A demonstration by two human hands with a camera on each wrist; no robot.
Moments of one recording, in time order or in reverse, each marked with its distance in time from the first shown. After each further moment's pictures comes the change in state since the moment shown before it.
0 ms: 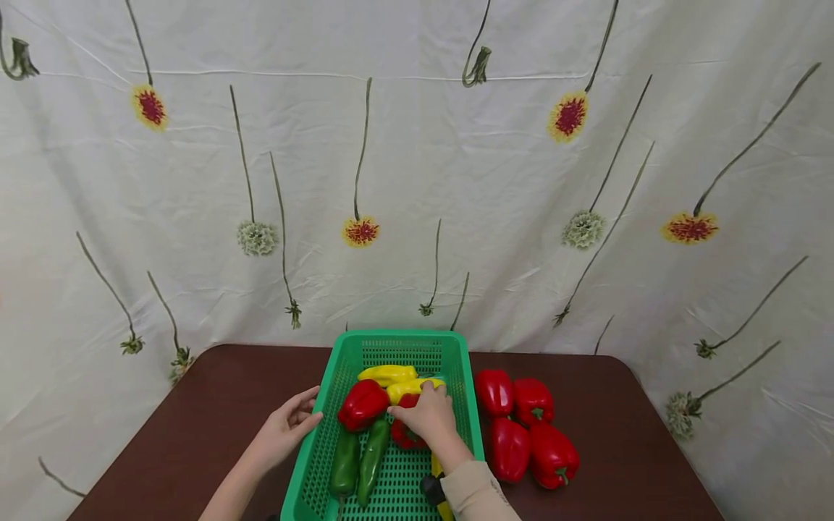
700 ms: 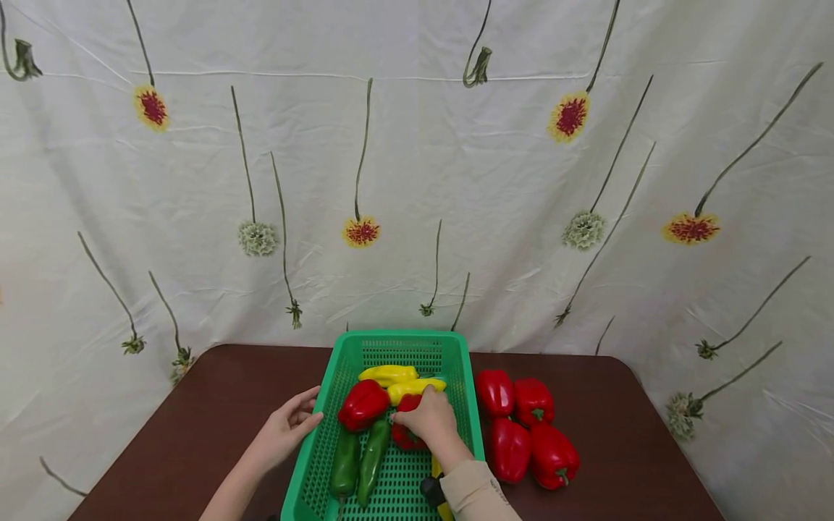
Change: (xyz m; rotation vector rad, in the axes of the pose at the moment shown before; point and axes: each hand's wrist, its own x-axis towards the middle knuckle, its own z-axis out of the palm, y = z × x) left_hand -0.002 0.001 -0.001 0.002 0.001 -0.002; right_hand -0.001 0.001 0.000 -0.007 -0.035 0.038
